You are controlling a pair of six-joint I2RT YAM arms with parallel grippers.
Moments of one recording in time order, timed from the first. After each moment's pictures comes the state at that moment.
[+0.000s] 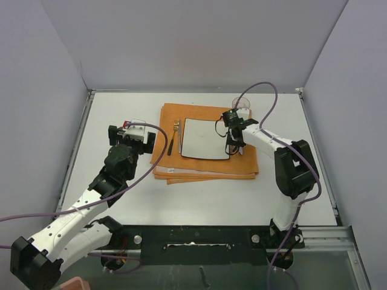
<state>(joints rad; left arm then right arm) -0.60 0.85 0.63 0.18 -0.57 0.18 0.43 1.82 1.29 -0.56 0.41 0.54</state>
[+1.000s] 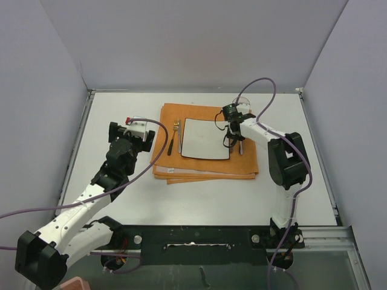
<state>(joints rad) -0.51 0.92 0.64 0.19 -0.51 0.25 0.40 1.98 1.43 -0.53 0.44 0.54</state>
